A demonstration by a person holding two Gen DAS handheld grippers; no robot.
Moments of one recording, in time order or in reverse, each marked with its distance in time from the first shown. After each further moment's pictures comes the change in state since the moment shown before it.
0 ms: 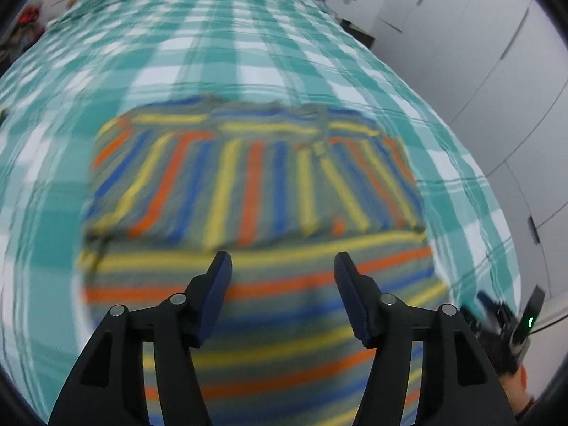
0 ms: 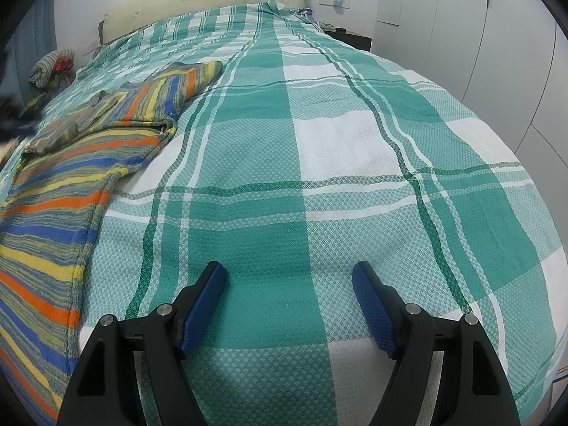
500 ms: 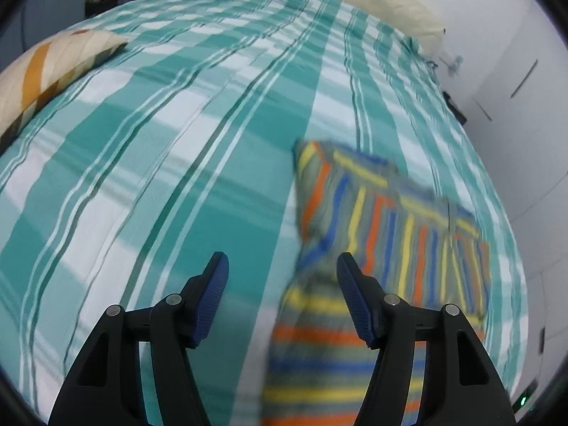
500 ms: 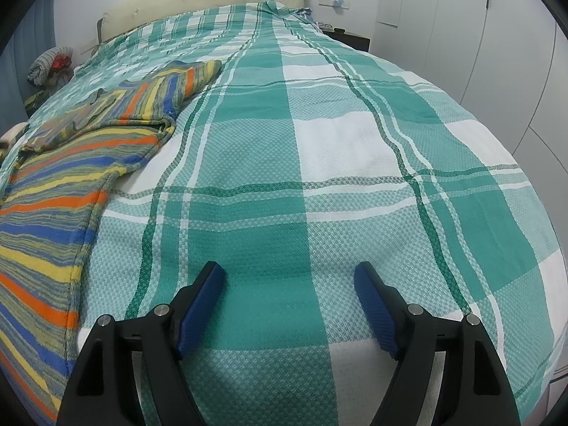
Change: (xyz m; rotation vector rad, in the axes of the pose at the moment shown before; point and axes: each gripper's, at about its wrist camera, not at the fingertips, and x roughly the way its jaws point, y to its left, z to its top) left arm -0.014 0.133 0.024 -0.345 -0.126 0.177; right arm -0.001 0.004 -0.002 -0.007 -0.001 -0.022
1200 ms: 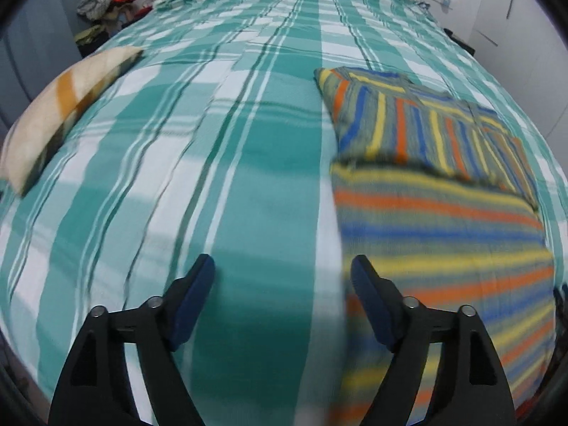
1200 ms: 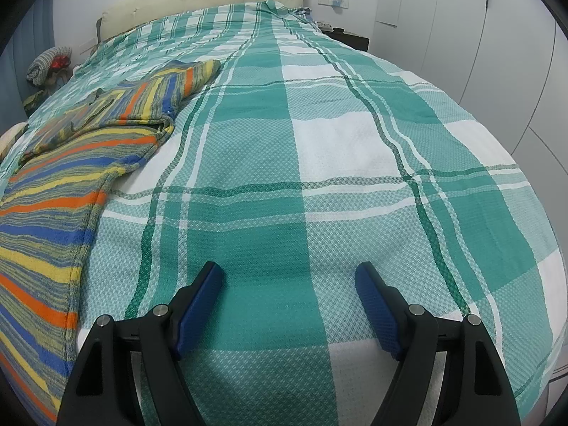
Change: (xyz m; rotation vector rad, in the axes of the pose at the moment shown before) left arm -0.044 0.020 -0.097 0.235 0.058 0.208; right arm 0.000 0.000 0.000 -0.004 0.001 -0.009
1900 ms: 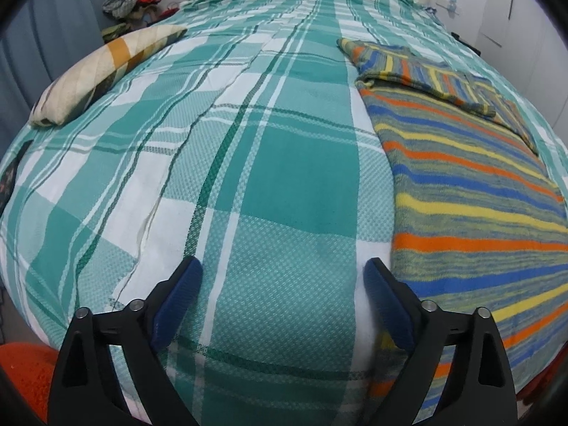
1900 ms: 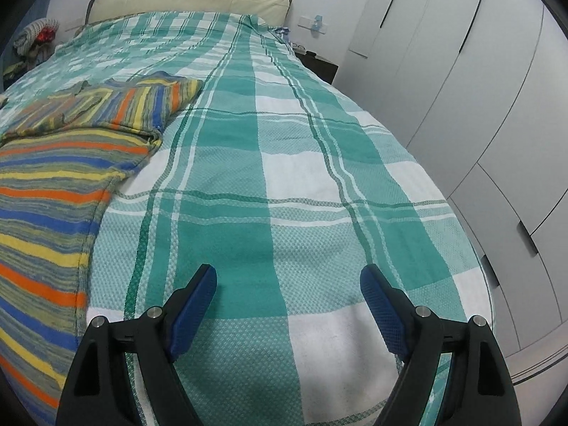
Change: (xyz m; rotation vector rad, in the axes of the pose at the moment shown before) left arm -0.019 0.026 -0.109 -0.026 -0.051 0.054; right arm -0.053 0.017 -0.002 -0.088 -0.062 -0.239
